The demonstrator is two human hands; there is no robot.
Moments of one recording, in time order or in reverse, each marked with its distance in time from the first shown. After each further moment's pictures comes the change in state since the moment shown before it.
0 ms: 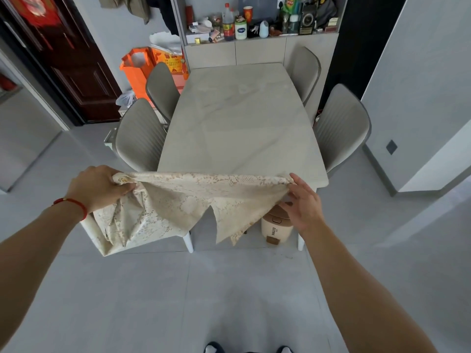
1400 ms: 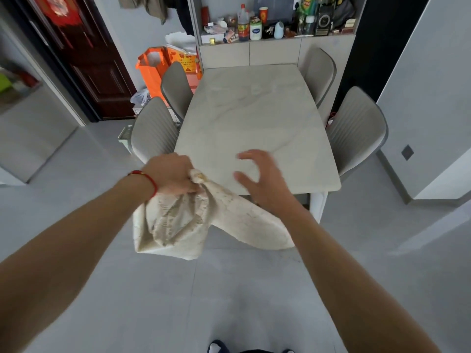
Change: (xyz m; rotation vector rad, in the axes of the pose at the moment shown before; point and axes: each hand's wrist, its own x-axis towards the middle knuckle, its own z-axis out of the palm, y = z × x) left_hand 0.000 0.114 -0.009 0.262 -0.268 0.358; right_hand -0.052 -0.007 0.132 -1.223 -0.383 -0.634
